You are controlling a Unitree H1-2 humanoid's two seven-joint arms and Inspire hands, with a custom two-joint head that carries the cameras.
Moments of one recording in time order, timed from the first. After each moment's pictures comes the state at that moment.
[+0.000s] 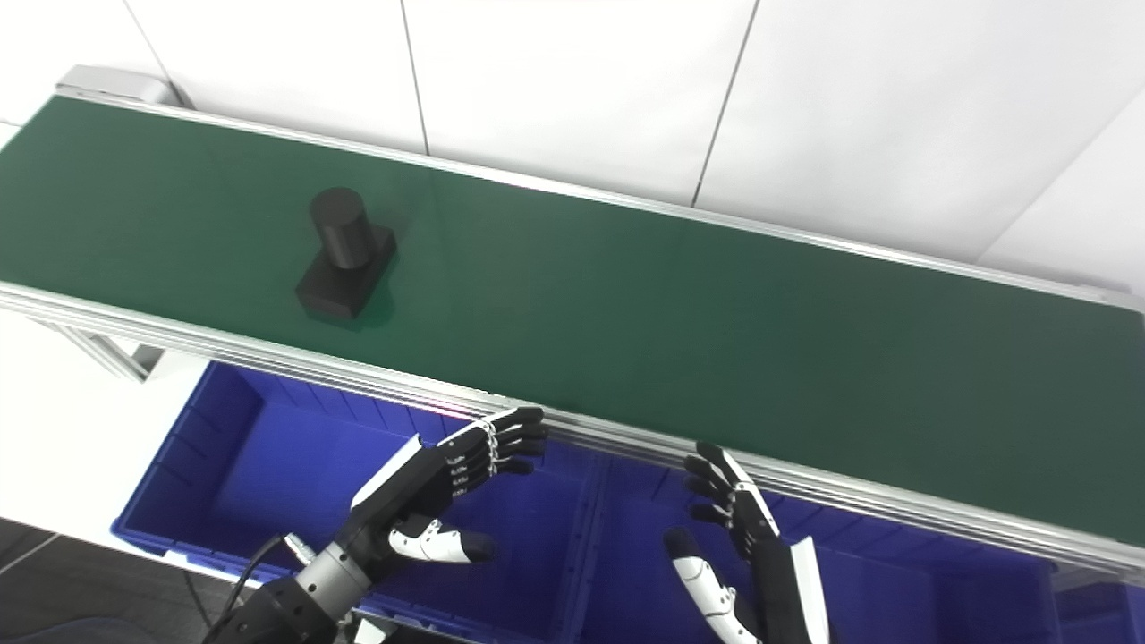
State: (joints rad) left arm 0.36 0.10 -0.26 -0.07 -0.03 -0.25 -0.31; right arm 0.49 -0.12 0.21 -0.28 -0.22 -0.21 0.04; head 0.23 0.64
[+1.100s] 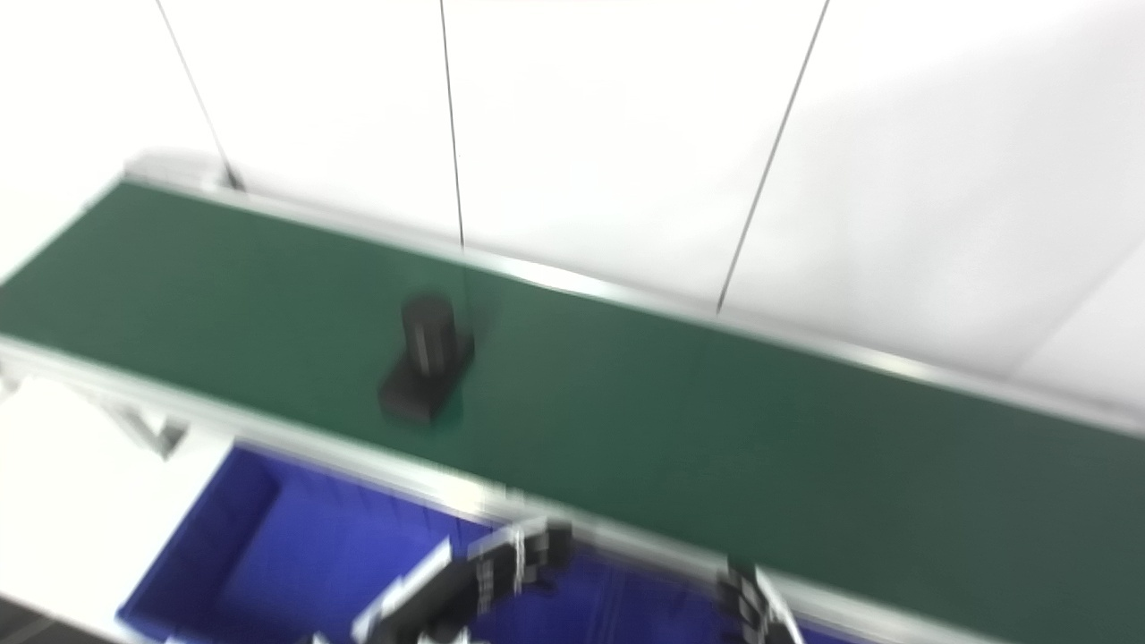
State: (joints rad) left arm 0.32 0.07 -0.26 0.06 -0.03 -0.33 -0.31; right arm 0.46 -0.12 0.18 -0.18 -0.19 -0.29 0.03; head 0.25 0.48
